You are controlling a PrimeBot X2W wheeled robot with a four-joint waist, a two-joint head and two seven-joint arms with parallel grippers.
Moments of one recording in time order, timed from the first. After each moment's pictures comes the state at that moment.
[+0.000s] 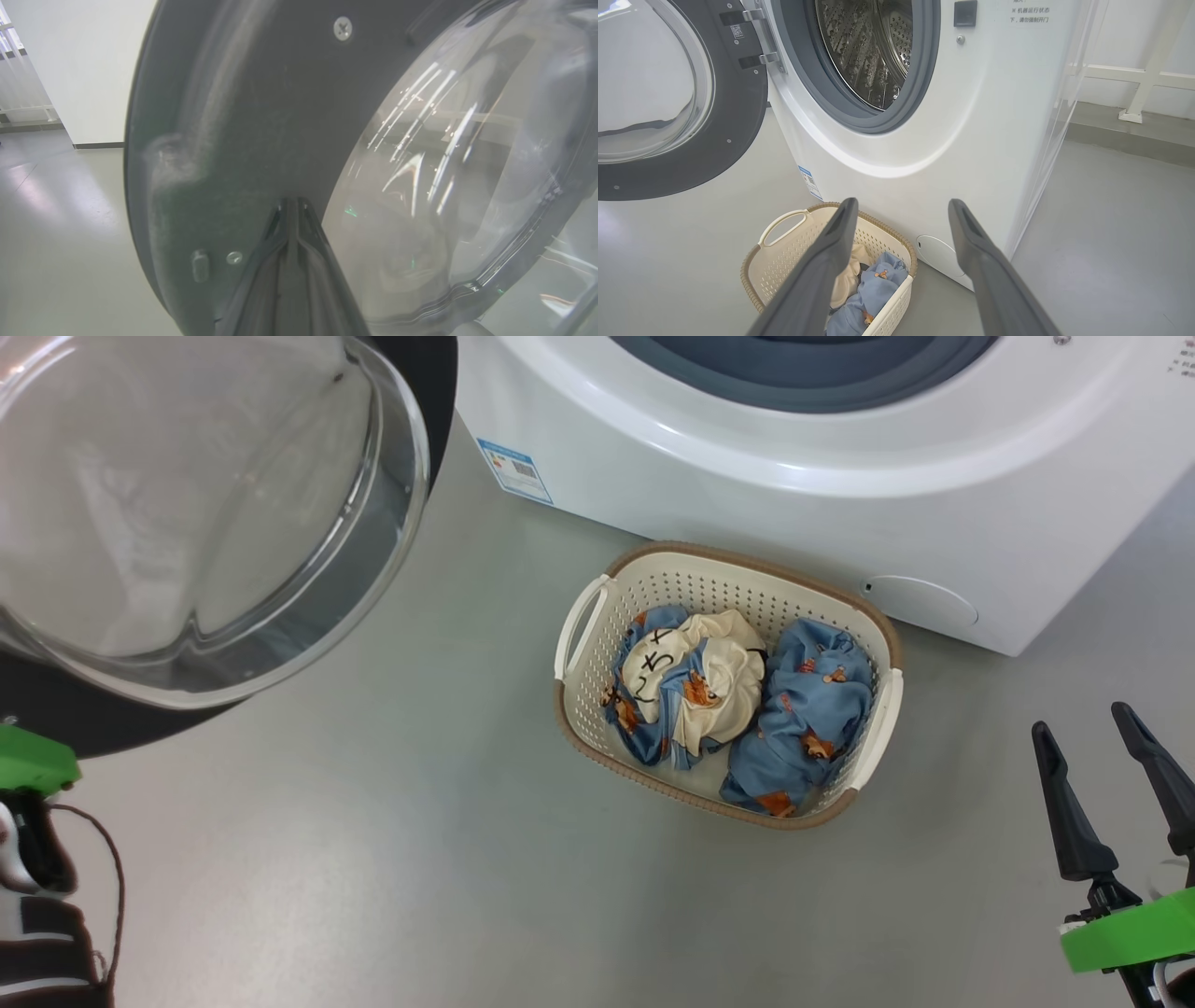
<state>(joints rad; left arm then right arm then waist) -0.70 0.18 0.48 0.79 -0.13 0.01 -0.26 0.01 -0.36 0.00 0.04 0.29 0.13 -0.25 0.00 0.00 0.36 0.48</state>
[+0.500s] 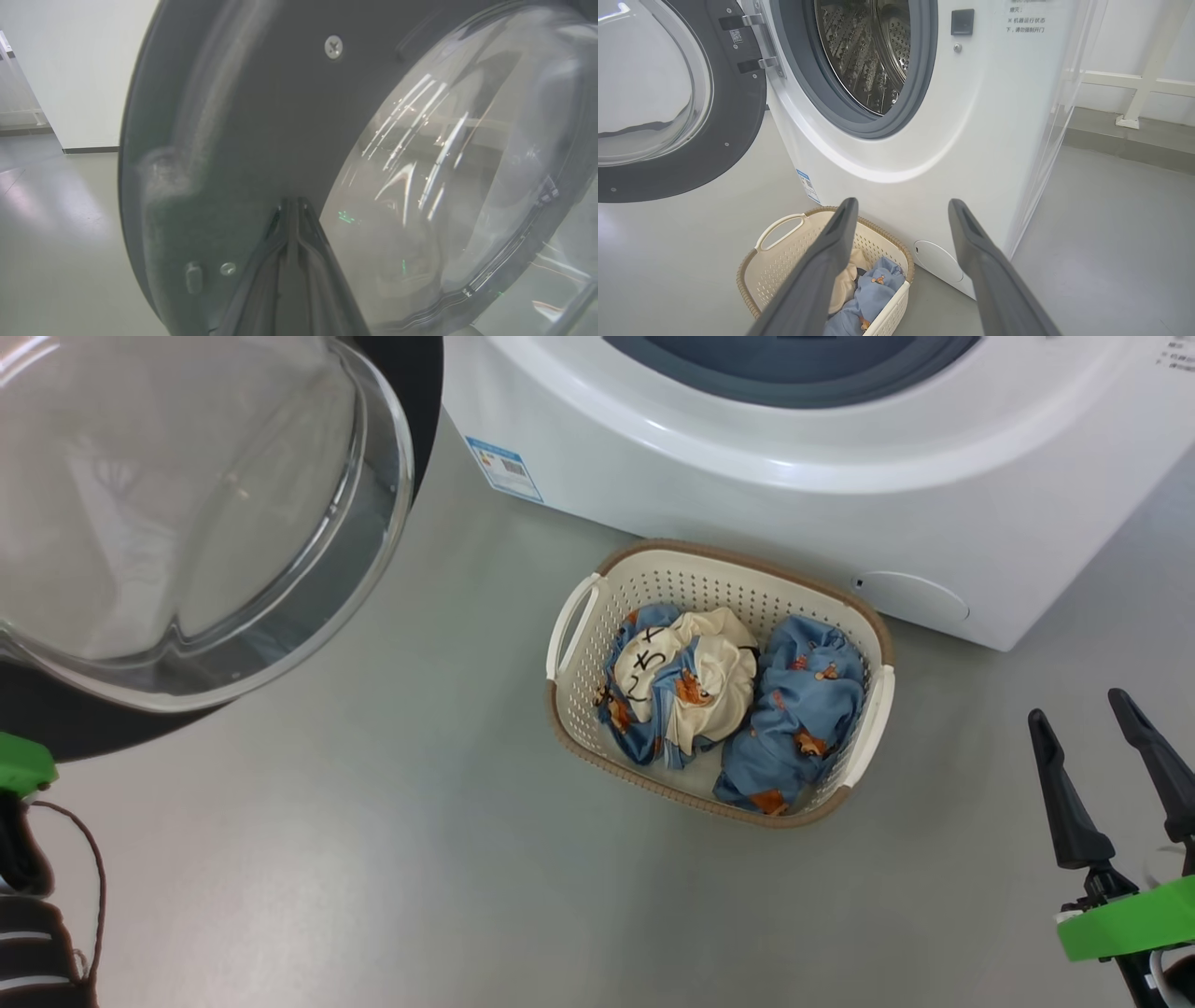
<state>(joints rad) -0.71 0.19 0.53 0.79 -0.11 -0.05 -0.26 -0.02 -0.37 0.01 0.04 0.29 0.13 -0.25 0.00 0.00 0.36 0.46</state>
